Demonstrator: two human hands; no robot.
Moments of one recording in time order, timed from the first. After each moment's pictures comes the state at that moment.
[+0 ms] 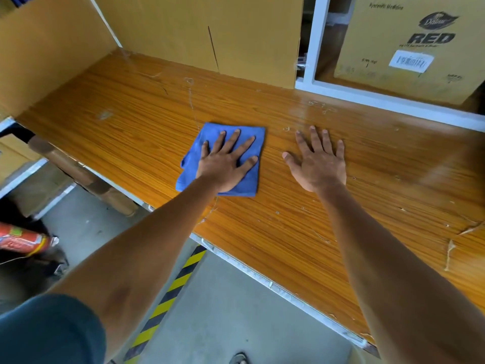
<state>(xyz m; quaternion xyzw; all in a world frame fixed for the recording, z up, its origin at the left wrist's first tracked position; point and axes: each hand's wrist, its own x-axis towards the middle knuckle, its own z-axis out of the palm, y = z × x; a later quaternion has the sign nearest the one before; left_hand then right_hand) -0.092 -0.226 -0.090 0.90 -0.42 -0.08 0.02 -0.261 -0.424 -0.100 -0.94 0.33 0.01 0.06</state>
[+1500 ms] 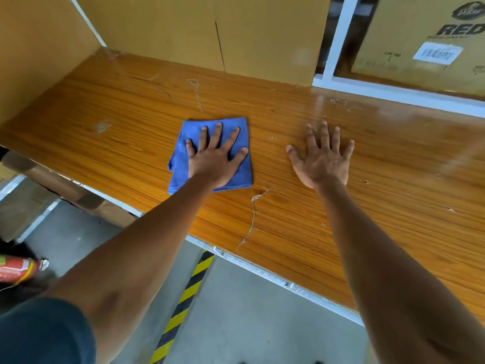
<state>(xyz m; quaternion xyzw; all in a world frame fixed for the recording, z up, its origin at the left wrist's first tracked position) 0.010 -0.194 -0.091 0.92 -0.39 -0.09 0.01 -0.186 -0.375 -0.101 -0.90 0.44 -0.01 0.07</state>
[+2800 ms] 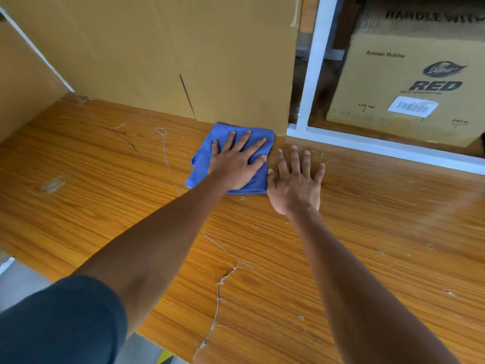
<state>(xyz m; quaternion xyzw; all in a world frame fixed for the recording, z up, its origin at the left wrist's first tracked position) 0.056 -0.392 -0.093 0.86 -0.51 -0.06 0.02 -0.118 -0.457 -0.104 -0.90 0.43 -0.02 0.08</state>
